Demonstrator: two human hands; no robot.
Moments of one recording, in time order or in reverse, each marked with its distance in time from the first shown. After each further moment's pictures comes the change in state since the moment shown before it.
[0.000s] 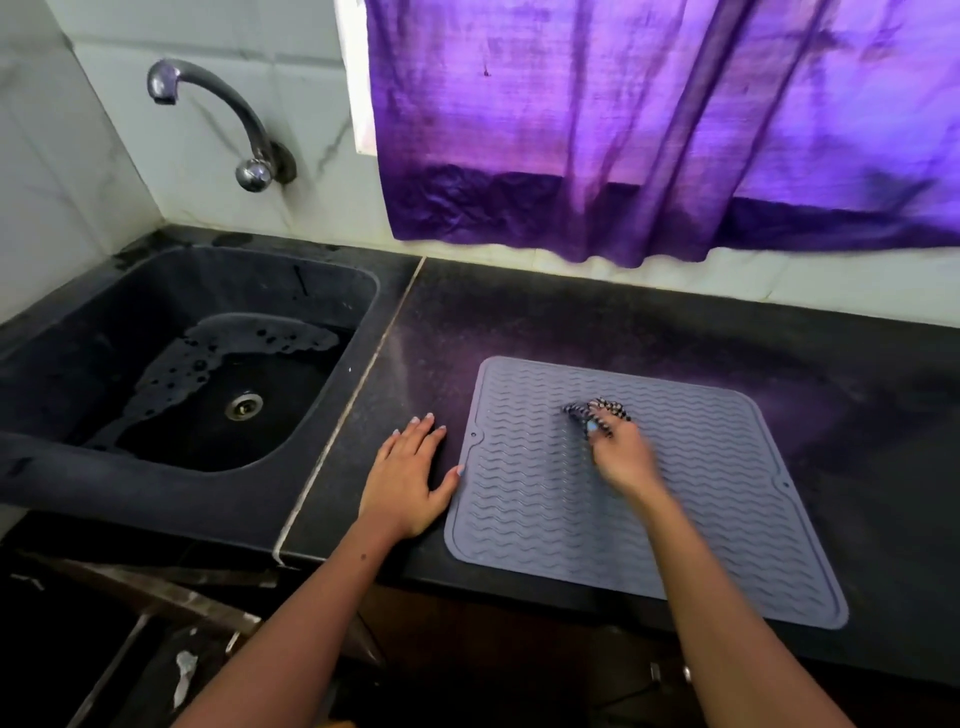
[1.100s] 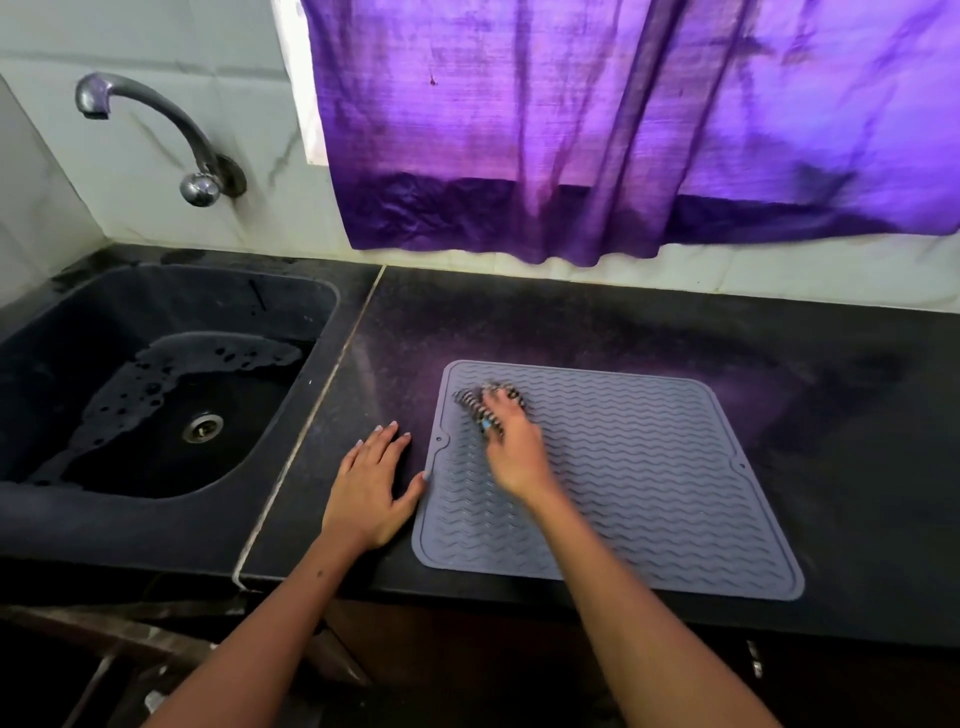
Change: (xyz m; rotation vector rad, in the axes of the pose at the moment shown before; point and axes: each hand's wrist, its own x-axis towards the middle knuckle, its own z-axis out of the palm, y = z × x) left_hand 0.003 -0.004 0.004 0.028 0.031 0.004; right_hand -0.013 -0.041 0.053 0.043 -0.011 -0.179
